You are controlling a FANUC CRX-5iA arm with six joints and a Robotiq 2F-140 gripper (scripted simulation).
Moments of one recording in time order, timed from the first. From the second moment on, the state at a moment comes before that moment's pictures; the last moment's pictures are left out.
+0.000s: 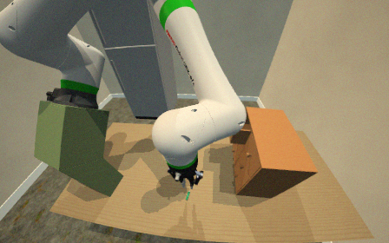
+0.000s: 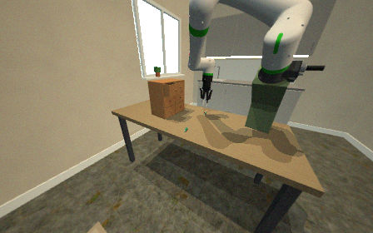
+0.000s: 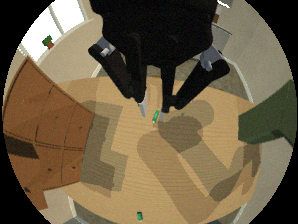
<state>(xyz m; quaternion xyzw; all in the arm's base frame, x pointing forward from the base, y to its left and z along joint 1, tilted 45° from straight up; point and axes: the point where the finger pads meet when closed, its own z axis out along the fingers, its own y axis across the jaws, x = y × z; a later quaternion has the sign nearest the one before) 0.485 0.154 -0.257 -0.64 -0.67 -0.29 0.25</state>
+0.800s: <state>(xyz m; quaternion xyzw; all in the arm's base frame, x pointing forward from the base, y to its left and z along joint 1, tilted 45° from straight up) 0.482 0.155 -0.290 -0.68 -0.63 -0.27 0.27</state>
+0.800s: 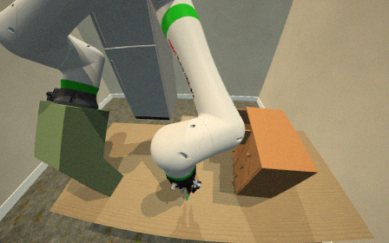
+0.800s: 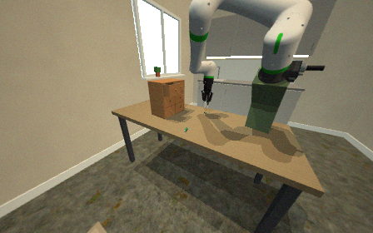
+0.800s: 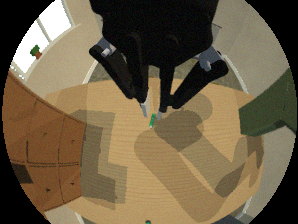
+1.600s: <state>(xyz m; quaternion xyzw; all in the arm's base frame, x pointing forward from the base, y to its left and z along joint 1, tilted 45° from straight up) 0.485 0.176 -0.311 -0.68 -0.63 -0.27 0.27</state>
